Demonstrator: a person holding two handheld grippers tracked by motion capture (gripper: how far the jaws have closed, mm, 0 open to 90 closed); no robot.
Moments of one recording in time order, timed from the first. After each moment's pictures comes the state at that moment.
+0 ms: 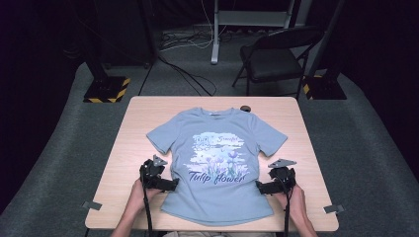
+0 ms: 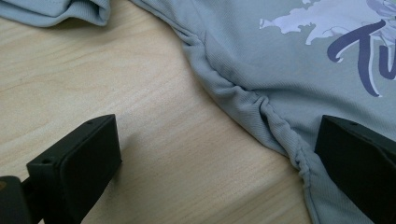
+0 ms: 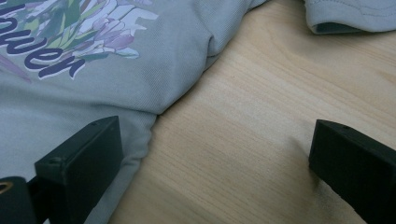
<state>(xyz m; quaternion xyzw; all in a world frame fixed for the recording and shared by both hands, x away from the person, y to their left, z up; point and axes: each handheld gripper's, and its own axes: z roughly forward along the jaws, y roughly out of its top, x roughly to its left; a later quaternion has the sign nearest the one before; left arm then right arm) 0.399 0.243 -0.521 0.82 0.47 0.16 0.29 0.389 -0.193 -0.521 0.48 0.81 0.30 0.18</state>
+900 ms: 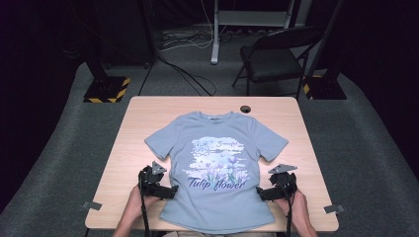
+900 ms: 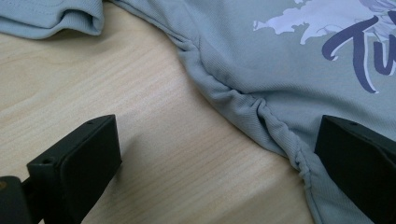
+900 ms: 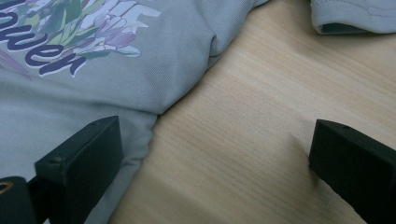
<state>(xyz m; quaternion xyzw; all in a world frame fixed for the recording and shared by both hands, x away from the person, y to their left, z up) 0.375 0.244 -0.521 0.83 0.45 0.17 0.29 0.371 -0.192 -0.520 0.47 0.82 0.29 0.16</state>
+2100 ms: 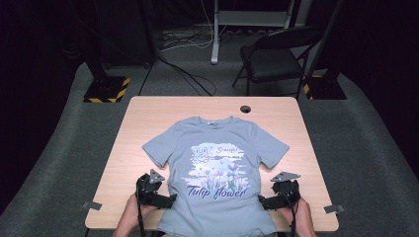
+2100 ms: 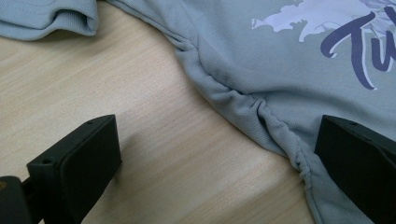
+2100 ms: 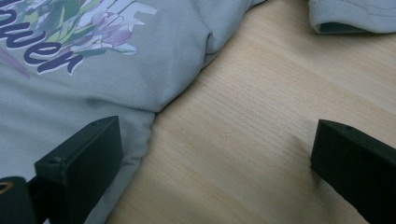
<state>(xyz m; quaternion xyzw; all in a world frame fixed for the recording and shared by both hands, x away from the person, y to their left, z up) 0.349 0.247 -0.521 0.83 0.44 0.15 0.29 0.346 -0.196 -0.520 0.46 0.83 0.29 0.16</state>
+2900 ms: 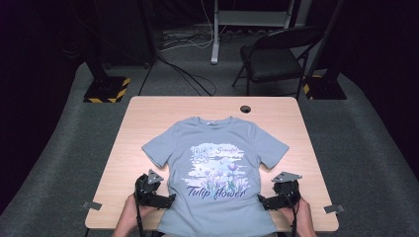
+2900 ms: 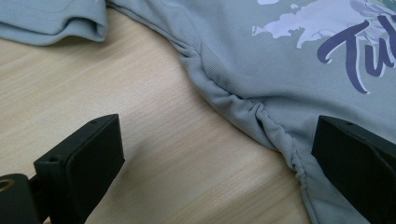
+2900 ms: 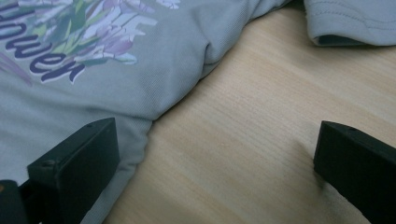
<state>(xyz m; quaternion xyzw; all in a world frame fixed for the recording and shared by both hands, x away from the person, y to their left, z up) 0.345 0.250 -0.514 0.83 0.45 0.16 0.30 0.347 -0.200 -0.523 0.45 0.82 0.32 0.16</state>
